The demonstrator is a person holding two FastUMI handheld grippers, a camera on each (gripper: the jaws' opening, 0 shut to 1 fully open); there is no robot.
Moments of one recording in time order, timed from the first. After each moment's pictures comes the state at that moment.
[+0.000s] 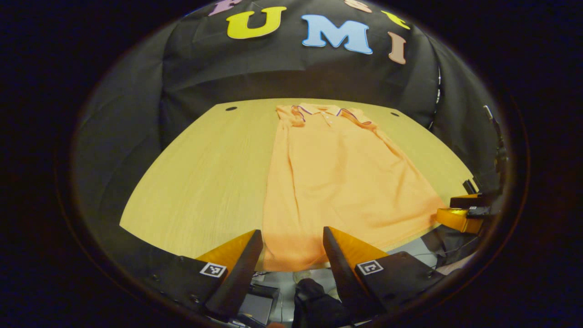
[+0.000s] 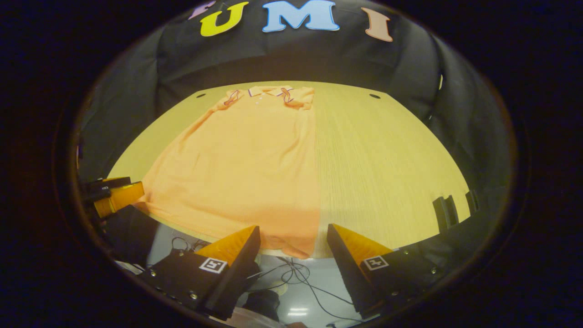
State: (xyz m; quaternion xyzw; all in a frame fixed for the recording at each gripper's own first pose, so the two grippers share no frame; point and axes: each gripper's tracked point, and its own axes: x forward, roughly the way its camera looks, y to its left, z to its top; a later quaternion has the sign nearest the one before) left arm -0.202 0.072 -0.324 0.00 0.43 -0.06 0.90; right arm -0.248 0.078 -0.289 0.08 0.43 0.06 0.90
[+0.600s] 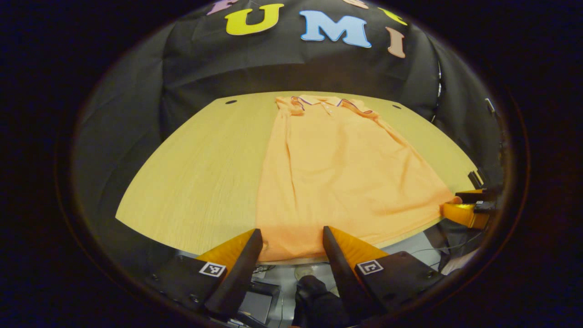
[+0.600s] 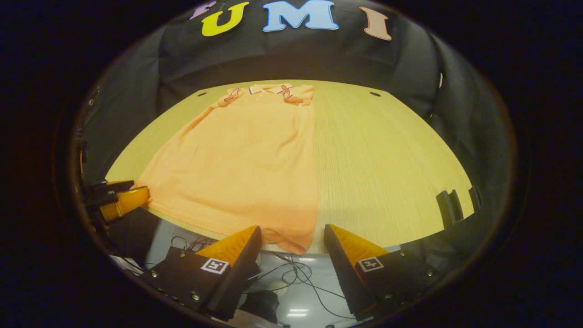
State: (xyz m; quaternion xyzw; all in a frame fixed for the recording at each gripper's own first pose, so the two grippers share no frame) left arm -0.216 0.067 -0.348 0.01 0.44 -0.05 0.90; right arm -0.251 0.079 -0.300 0.09 0.42 0.06 0.90
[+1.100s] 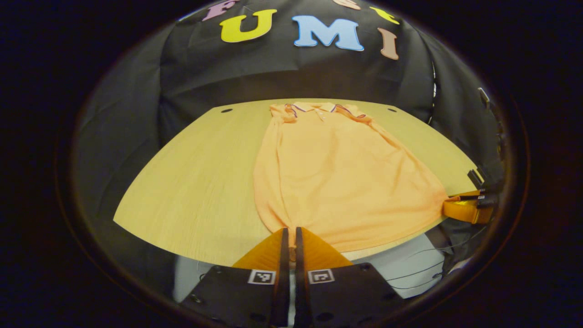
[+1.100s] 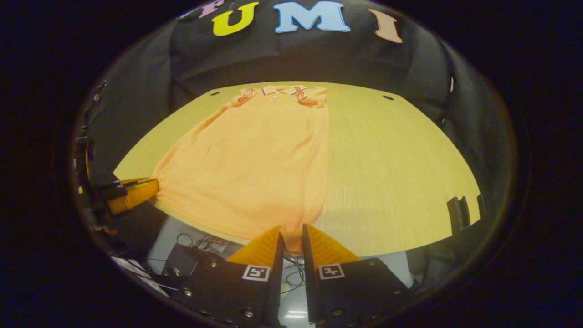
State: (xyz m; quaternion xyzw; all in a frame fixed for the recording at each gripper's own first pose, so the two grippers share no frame) left arm -0.203 0.049 -0.351 0.01 0.41 -0.05 0.91; right arm -0.250 0.095 -0.296 0.08 0.42 0.11 0.90
